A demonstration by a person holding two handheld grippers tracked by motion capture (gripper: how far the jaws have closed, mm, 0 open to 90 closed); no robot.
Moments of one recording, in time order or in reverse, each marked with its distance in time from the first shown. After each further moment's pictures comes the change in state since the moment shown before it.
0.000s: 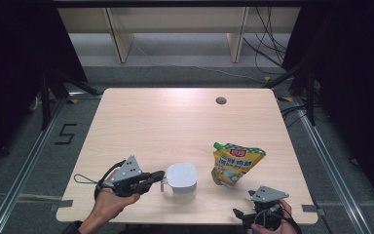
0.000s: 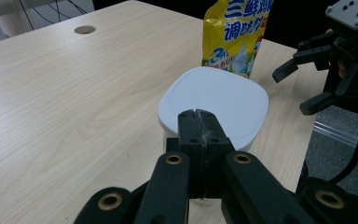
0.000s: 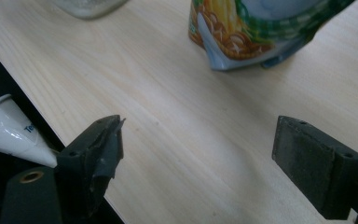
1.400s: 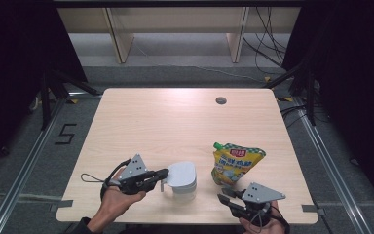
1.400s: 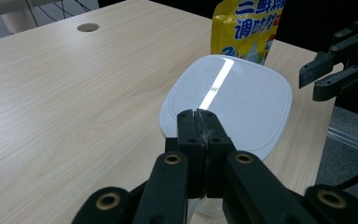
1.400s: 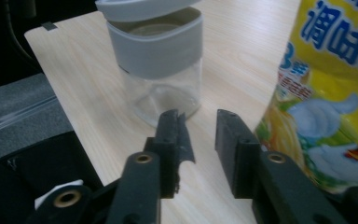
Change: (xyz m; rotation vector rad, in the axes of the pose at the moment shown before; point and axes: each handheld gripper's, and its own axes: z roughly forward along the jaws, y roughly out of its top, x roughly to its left) left arm 0.002 -0.003 0.013 -0.004 0.026 0.009; right arm 0.033 0.040 -0.003 -0.286 0.151 -0.034
